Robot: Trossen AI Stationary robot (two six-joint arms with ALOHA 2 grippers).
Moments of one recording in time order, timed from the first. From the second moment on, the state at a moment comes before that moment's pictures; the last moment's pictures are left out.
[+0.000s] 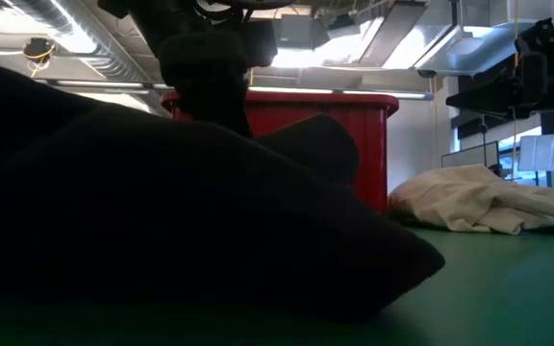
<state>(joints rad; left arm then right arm) -0.21 1.74 1.11 -0.38 -0.34 -0.30 0.10 0.00 0.03 0.00 0.57 -0.14</state>
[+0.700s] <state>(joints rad) -0.22 1.74 1.11 -0.37 -0.37 -0.30 0.10 0.00 0.03 0.00 0.57 -0.14</state>
